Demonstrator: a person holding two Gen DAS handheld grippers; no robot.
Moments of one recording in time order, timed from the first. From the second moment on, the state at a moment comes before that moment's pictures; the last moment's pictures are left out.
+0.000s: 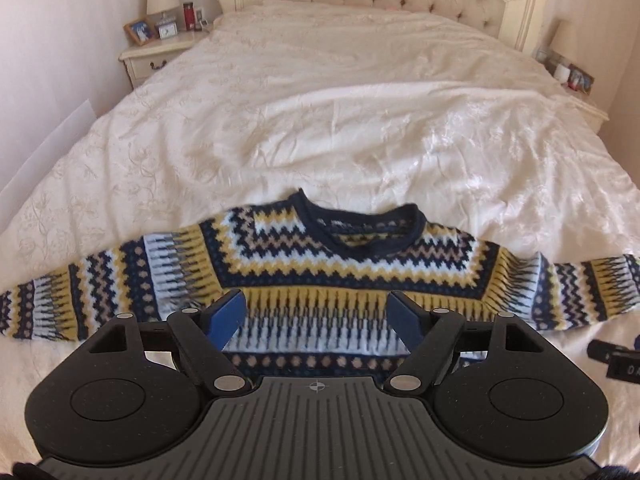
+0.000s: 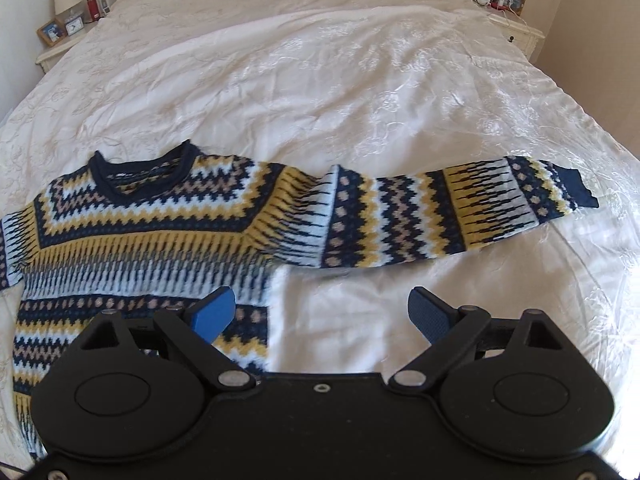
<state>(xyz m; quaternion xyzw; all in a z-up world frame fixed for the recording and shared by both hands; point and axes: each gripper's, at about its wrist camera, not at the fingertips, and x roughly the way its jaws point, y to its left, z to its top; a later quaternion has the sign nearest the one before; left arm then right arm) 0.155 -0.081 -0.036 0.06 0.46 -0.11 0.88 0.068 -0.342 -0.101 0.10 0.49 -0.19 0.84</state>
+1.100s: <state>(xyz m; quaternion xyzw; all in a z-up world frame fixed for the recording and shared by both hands) 0.135 -0.183 -0.082 0.07 0.58 -0.04 0.81 0.046 -0.692 -0.179 0.33 0.47 -0.28 0.77</state>
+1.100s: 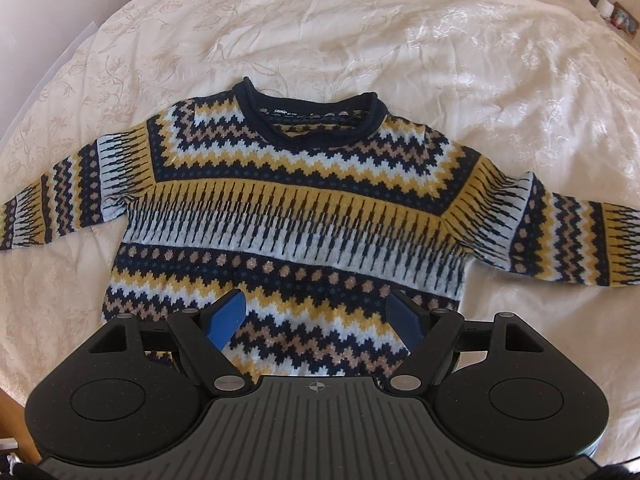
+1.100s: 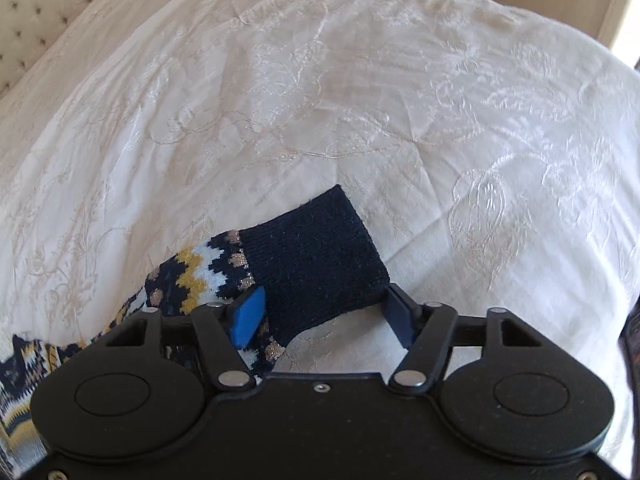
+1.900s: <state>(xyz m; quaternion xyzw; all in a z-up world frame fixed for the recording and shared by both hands) 0.165 -0.045 -0.098 0.06 0.58 -0.08 0.81 0.149 -0.429 -0.034 0.24 0.38 -0.13 0.88</state>
